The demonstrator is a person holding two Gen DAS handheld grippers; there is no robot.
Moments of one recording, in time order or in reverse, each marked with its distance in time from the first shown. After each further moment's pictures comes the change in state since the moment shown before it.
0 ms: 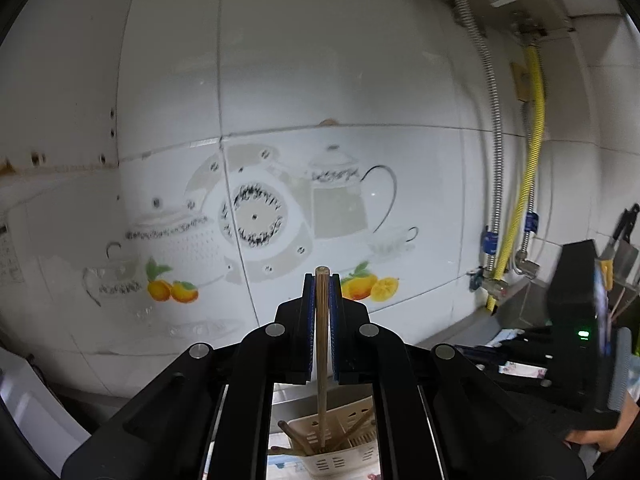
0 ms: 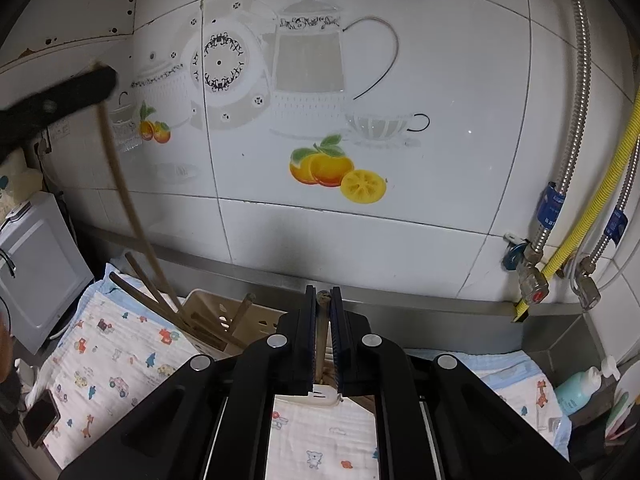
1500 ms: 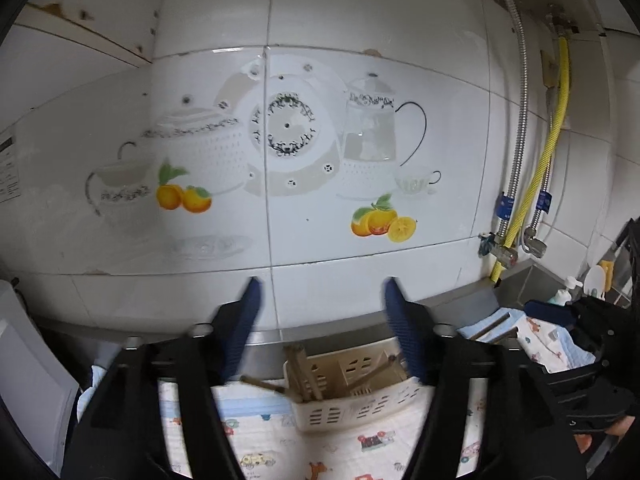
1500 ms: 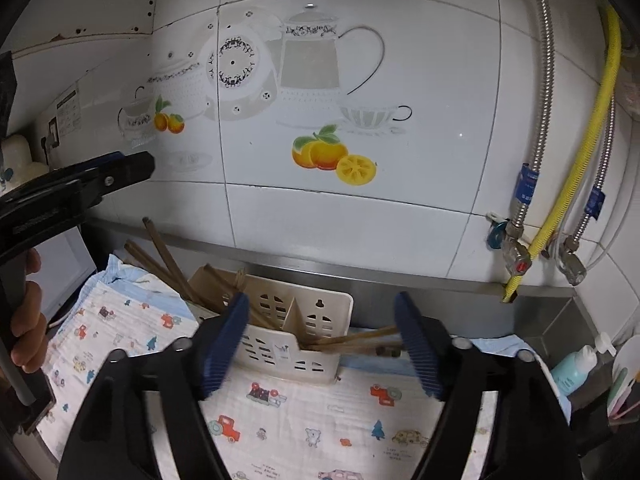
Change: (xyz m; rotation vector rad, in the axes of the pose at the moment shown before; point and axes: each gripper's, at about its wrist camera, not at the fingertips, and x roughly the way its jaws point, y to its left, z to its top) left arm -0.003 0.025 -0.059 -0.120 0.111 0.017; right arm -0.036 0.009 -0.041 -0.010 -0.048 -0.034
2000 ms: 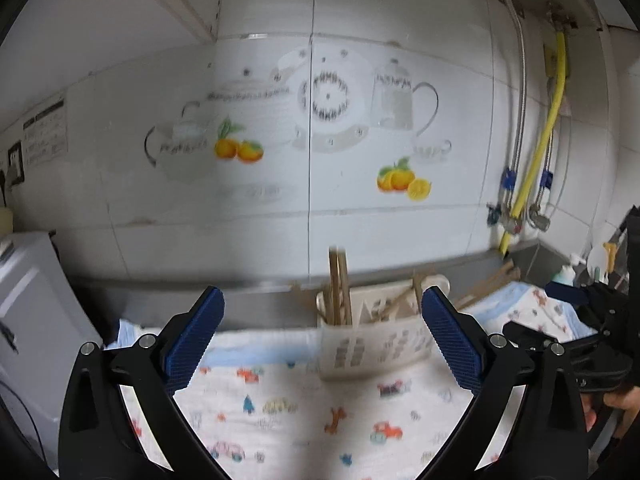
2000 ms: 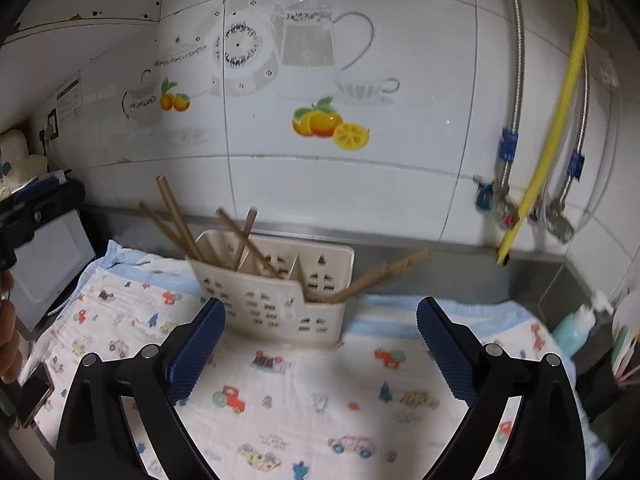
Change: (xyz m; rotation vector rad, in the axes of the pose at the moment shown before) left arm -0.055 0.023 -0.056 -0.028 0.049 0.055; right arm -0.018 0.011 -0.050 0.056 0.032 -0.019
